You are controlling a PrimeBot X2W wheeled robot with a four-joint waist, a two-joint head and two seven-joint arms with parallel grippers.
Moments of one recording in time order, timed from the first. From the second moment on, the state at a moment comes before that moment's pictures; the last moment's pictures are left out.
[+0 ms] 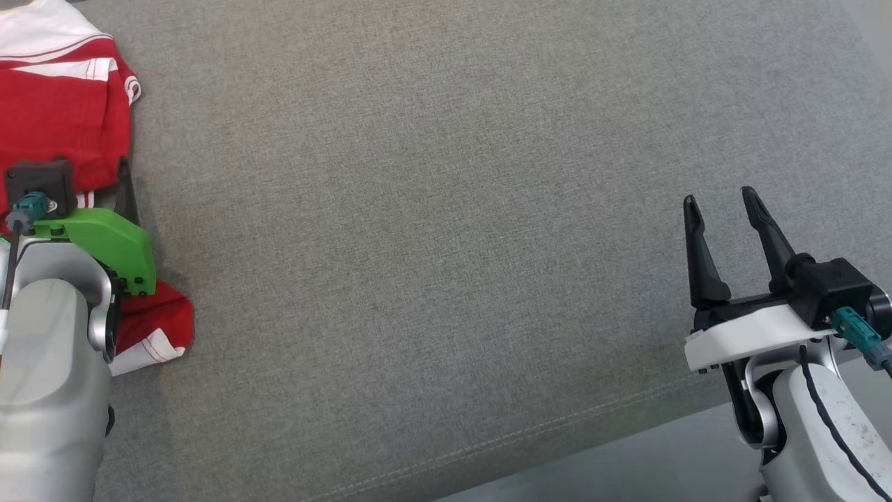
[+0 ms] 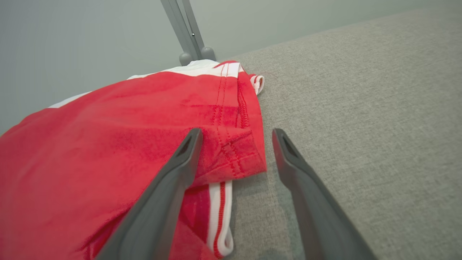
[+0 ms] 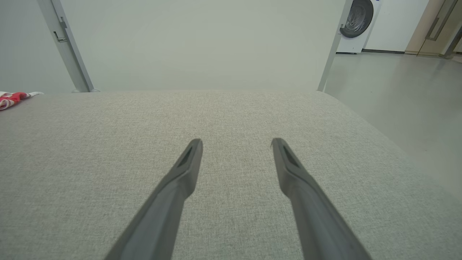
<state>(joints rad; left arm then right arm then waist) -0.68 0.25 -0.18 0.77 -0.19 -0.02 -0.13 -0.13 -0.16 0.18 0.09 0.17 -0.05 -0.25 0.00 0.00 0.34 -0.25</state>
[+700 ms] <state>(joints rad) -0.71 0.13 -0.22 0.79 -0.22 -0.07 -0.17 -0.13 -0.15 0.16 0.11 0.17 -0.04 -0.25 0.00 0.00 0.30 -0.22</state>
